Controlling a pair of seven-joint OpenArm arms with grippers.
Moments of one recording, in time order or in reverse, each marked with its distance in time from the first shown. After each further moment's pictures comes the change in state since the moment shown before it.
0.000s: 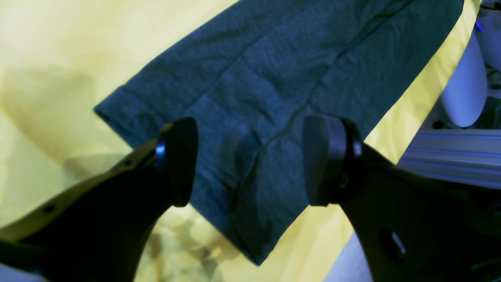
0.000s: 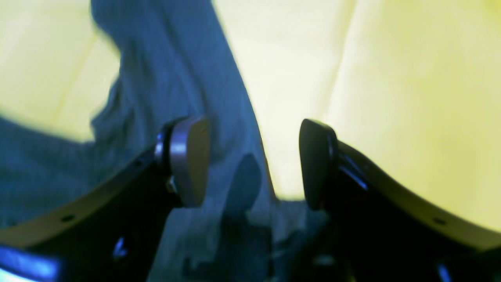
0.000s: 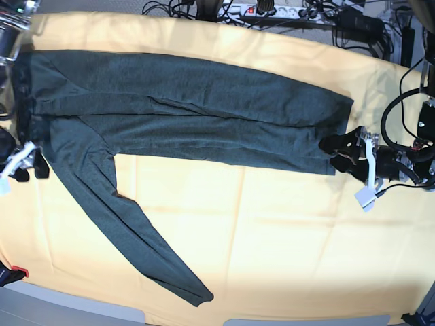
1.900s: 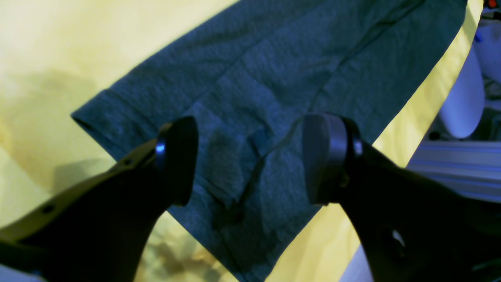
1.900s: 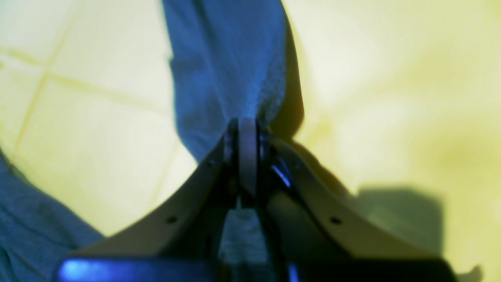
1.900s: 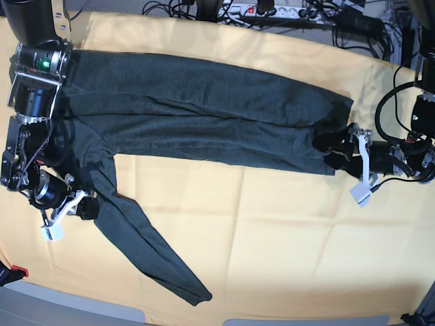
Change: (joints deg) left arm 2.7 1.6 -0.9 0.0 2.3 0.0 -4.8; right arm 20.2 -8.7 -12.8 -20.2 0.3 4.2 0.0
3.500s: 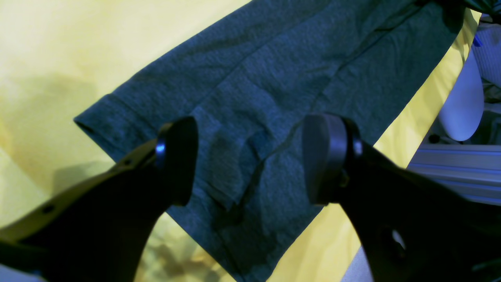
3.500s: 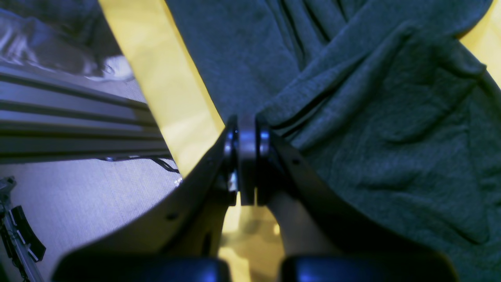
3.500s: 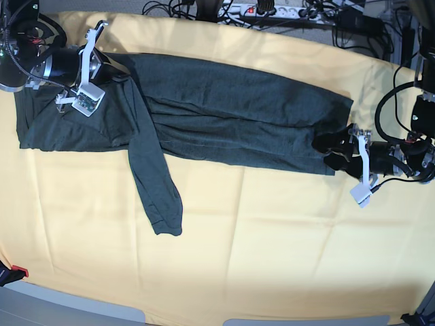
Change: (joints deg) left arm 0.0 0.0 0.0 0.0 0.0 0.0 -0.4; right arm -47.5 11.1 -0.3 63.6 31.2 0.3 -28.7
